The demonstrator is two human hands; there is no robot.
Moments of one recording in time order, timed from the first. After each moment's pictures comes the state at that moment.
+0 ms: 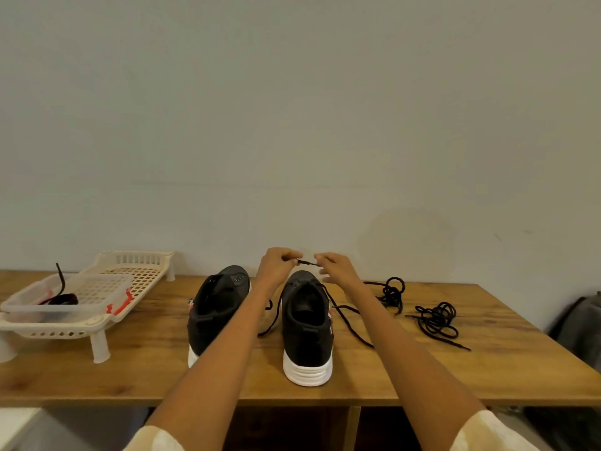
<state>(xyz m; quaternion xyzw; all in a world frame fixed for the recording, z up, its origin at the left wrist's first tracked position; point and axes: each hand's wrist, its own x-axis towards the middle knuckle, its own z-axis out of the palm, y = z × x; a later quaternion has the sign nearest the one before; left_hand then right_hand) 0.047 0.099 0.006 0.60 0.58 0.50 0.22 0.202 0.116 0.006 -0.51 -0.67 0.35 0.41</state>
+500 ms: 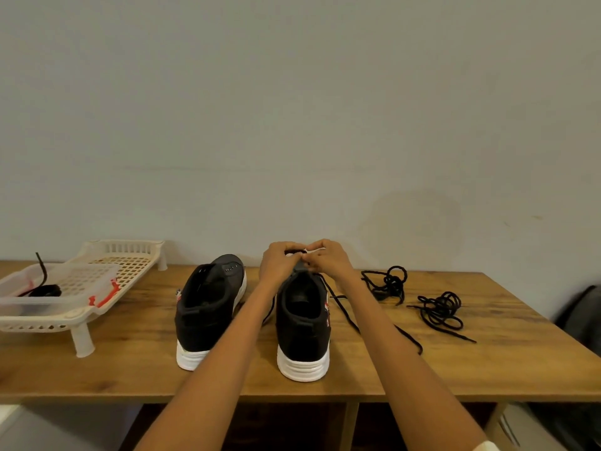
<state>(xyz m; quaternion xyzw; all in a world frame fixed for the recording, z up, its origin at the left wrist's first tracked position) 0.062 0.107 -0.010 0.61 0.58 0.51 0.19 0.190 0.114 0.008 -0.48 -0.64 0.41 0.44</state>
